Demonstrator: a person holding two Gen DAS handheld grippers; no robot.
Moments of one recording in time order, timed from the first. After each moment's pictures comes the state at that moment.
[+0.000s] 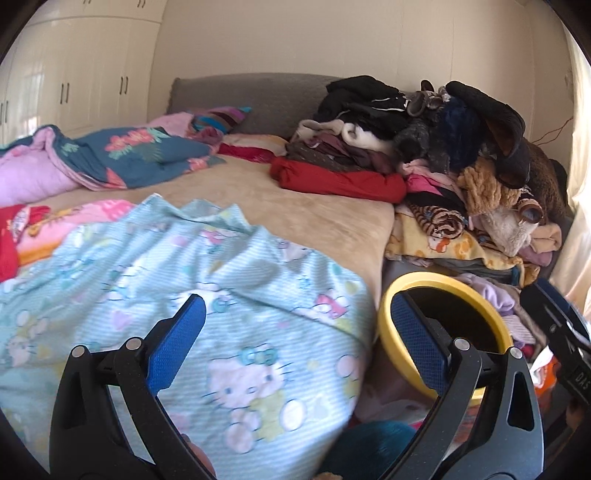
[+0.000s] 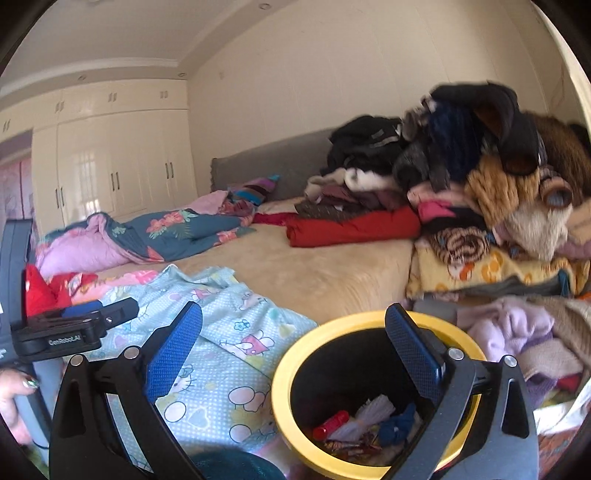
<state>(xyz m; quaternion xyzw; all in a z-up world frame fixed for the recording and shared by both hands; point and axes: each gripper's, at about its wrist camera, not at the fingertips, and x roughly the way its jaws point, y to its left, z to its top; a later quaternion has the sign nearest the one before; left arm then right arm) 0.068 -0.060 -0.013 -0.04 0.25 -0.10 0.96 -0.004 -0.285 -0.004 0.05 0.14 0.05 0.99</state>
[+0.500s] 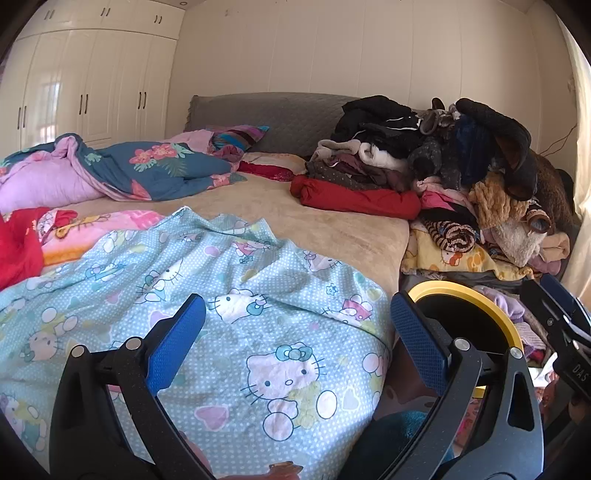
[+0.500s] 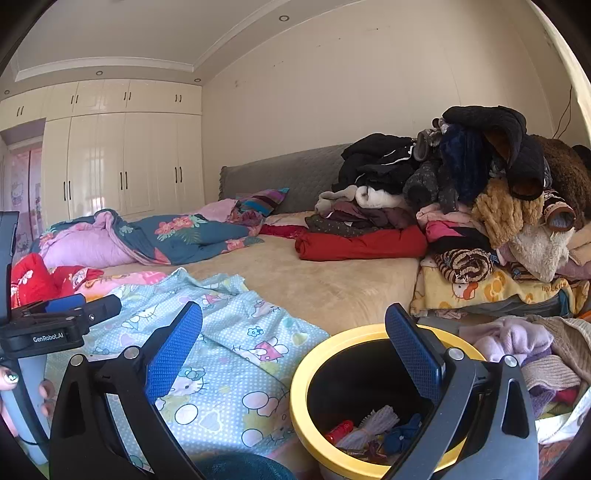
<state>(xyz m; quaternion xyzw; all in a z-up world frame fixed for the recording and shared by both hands) 0.040 -0.032 -0.009 -0.04 0.22 -0.08 0.97 -0.016 -0.263 -0.003 0.03 0.12 0.06 0.99</state>
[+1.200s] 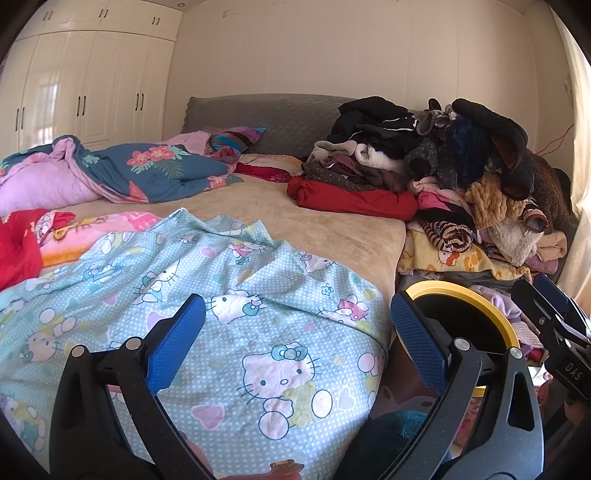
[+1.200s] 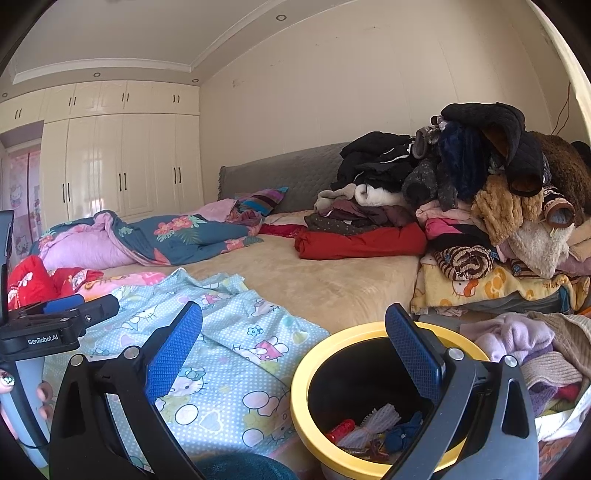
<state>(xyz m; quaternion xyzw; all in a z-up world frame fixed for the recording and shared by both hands) 0.039 -0.034 -0.009 -0.04 0.22 -0.08 0.97 -0.017 -0.263 -0.009 0.03 0.12 0.06 0.99</state>
